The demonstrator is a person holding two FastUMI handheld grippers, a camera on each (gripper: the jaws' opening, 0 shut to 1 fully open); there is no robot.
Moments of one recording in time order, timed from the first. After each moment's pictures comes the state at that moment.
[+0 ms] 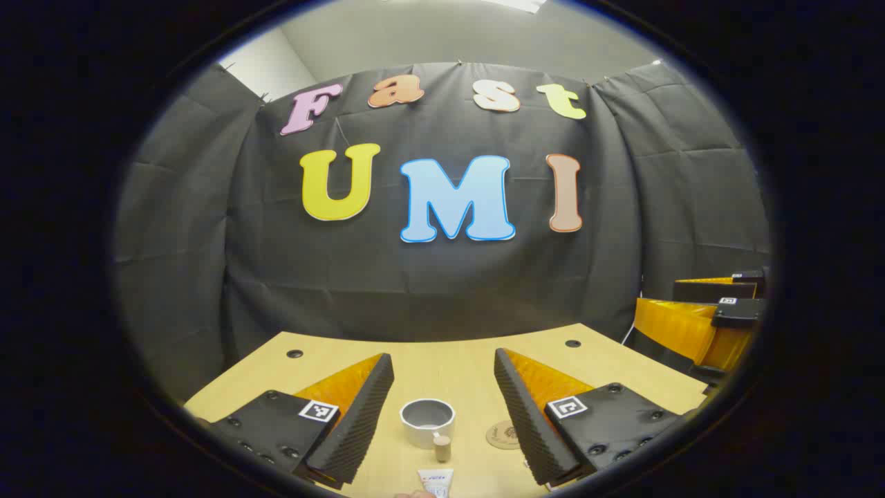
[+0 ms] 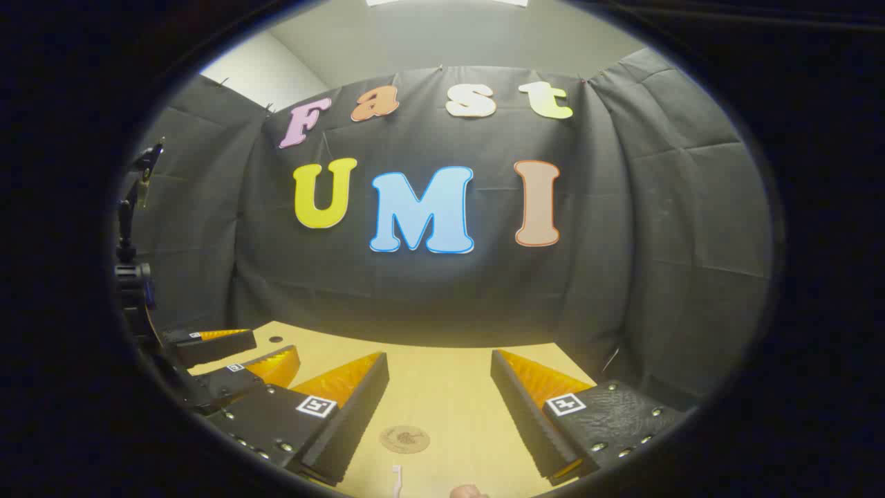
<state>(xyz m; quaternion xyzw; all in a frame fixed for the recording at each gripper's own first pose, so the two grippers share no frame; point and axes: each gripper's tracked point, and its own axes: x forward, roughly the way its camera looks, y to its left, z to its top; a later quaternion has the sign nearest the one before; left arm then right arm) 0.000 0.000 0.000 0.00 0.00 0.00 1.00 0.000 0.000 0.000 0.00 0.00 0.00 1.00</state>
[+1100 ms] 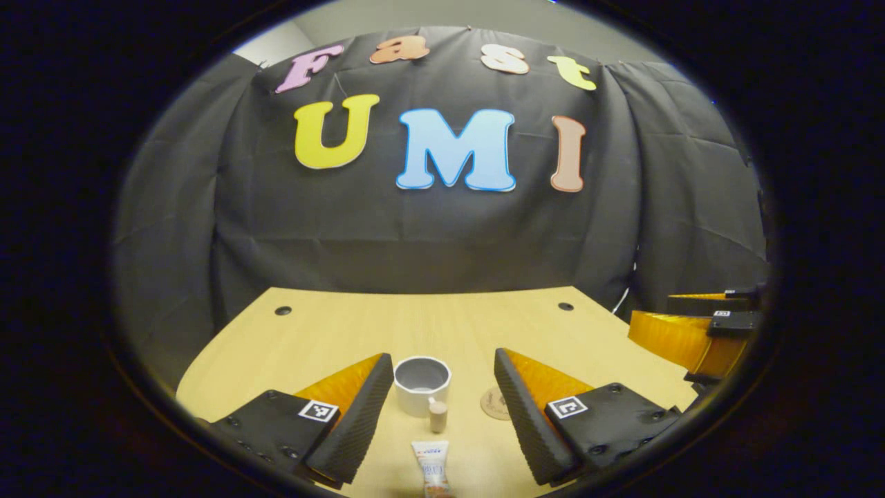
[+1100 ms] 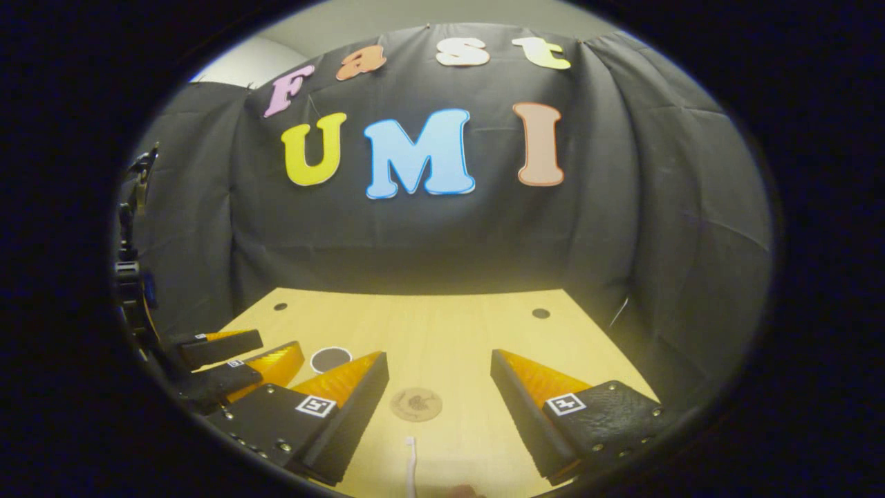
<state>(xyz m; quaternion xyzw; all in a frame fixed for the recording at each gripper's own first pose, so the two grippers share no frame) 0.010 0.000 -0.070 -0.03 0.13 -0.02 0.99 0.005 0.011 -0.069 0.04 0.14 0.01 0.99</state>
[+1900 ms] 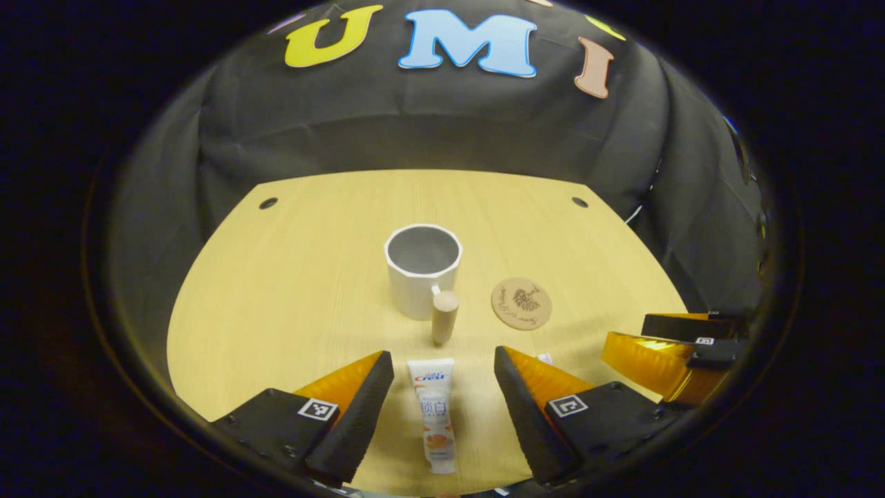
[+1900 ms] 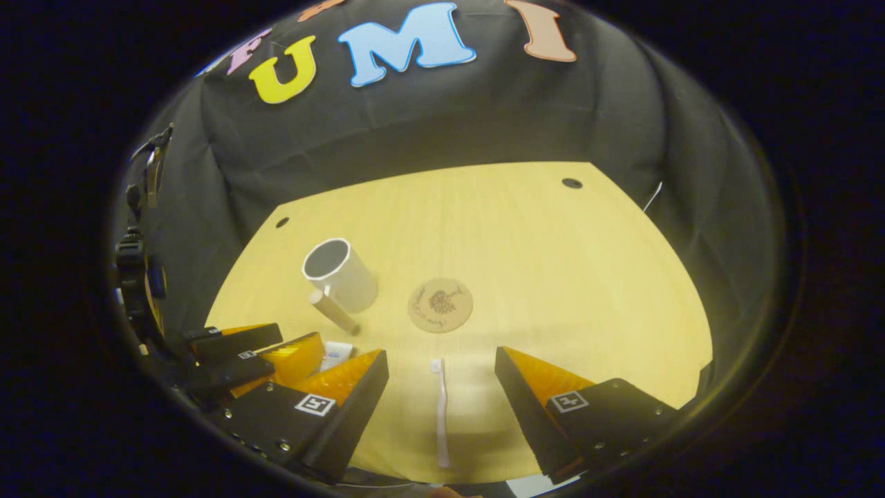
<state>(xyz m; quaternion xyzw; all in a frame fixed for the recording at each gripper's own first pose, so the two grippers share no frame) -0.013 0.011 -0.209 -0.06 0.38 -0.01 0.92 -0.011 0.048 -0.202 0.09 0.39 0.05 0.91</state>
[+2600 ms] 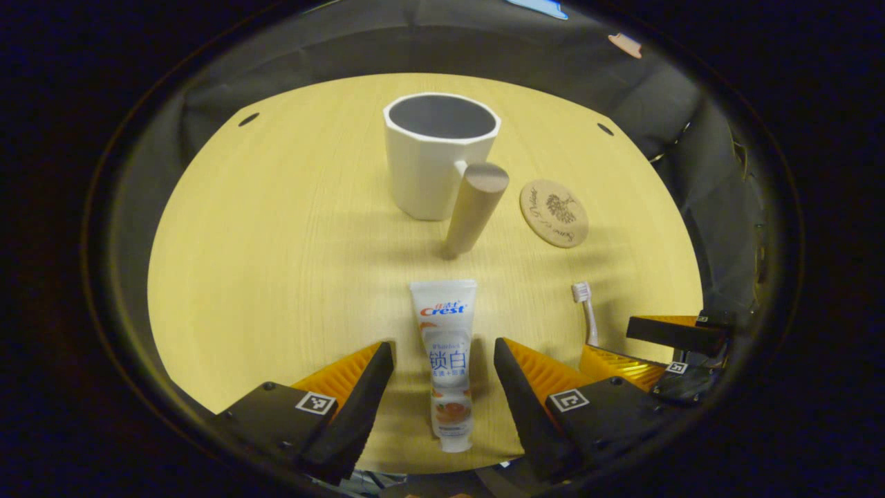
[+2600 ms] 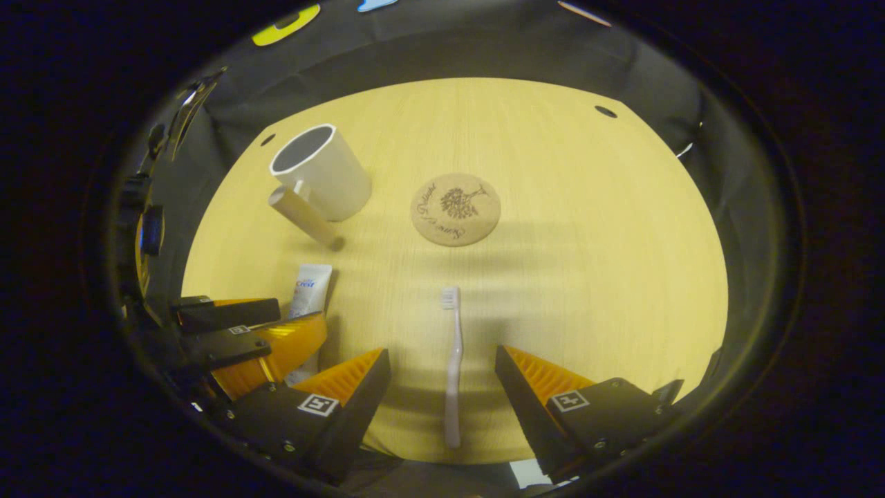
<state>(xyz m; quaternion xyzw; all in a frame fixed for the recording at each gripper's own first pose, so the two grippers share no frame) -0.051 0.015 -0.296 -0.09 0.56 -0.01 0.83 -0.041 0.076 -0.284 0.04 0.55 0.07 0.83</state>
